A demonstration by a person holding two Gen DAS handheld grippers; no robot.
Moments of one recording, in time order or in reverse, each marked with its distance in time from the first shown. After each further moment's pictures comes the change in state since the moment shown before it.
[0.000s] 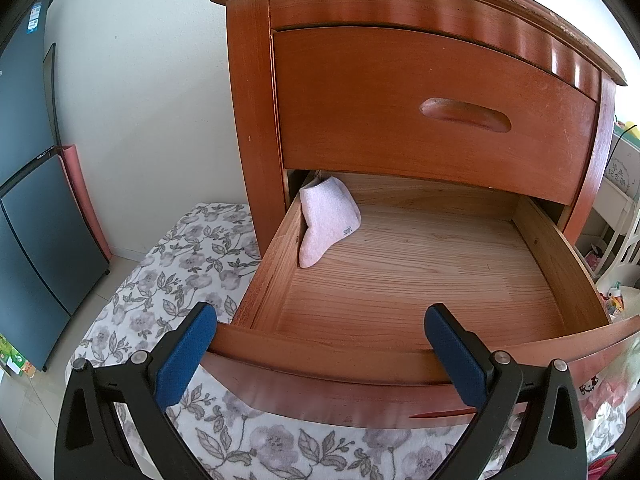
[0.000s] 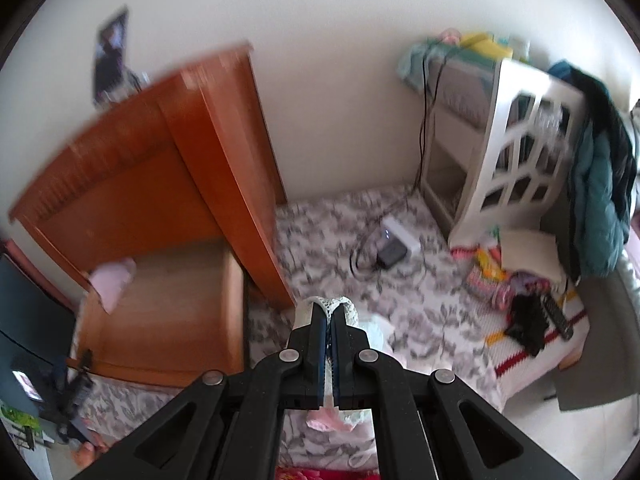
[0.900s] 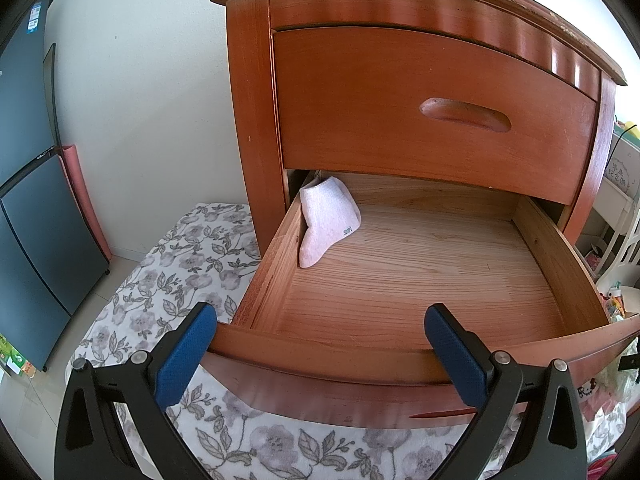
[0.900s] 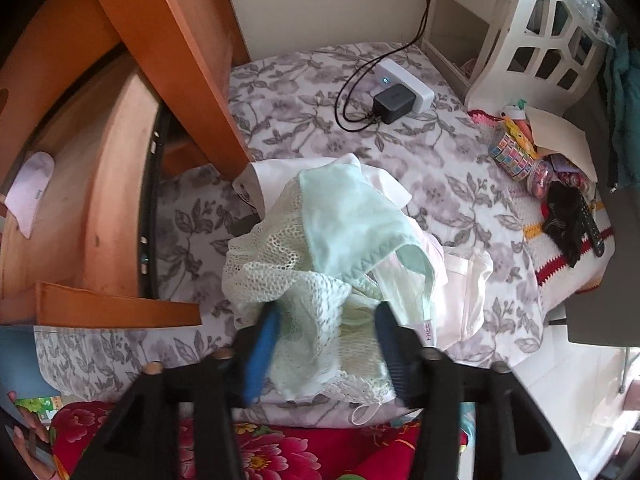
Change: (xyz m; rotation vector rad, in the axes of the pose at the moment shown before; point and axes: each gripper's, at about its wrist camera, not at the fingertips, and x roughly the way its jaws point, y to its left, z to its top) left arm 0.000 0.000 0.000 0.000 0.000 0.000; right arm 0.148 -0.007 -0.096 0.043 0.371 -0.068
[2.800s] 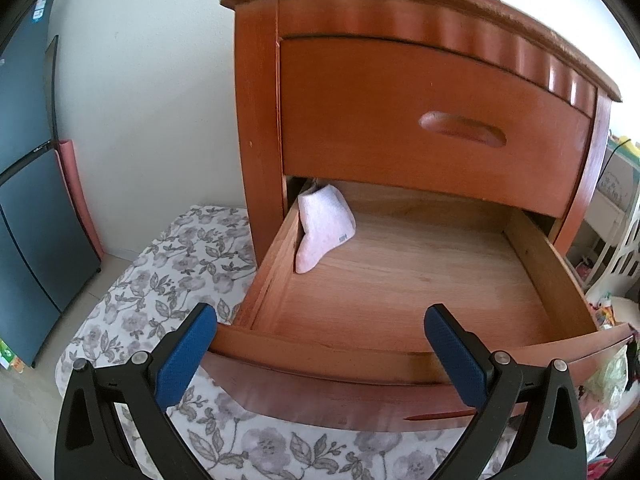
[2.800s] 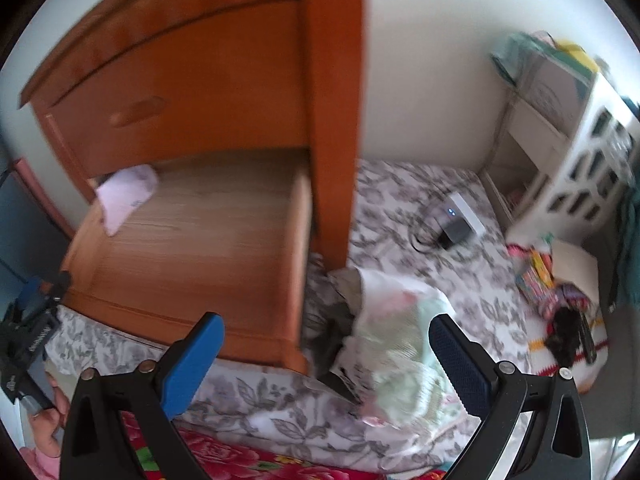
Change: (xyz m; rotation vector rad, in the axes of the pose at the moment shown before) left arm -0.010 0.008 0.000 -0.036 -0.036 -0.040; right arm -0.109 0.104 0.006 -0.271 -0.329 0.093
